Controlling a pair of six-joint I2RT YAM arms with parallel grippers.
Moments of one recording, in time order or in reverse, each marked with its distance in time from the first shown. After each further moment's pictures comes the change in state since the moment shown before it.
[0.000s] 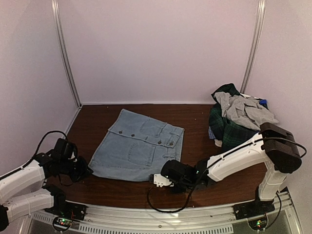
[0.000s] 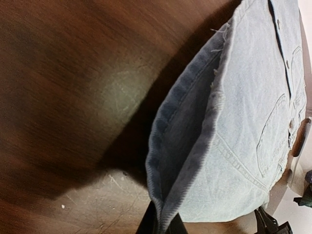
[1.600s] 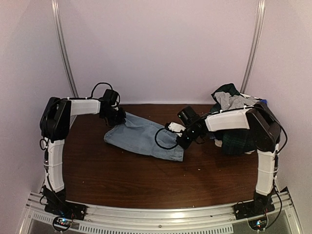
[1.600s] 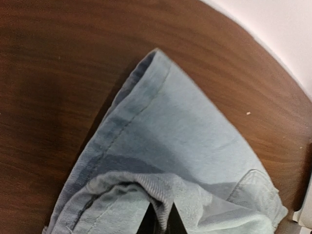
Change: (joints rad) left arm 0.002 1.397 1.307 0.194 -0.020 0.402; right arm -0.589 0.207 0.447 -0.243 -0.412 0.122
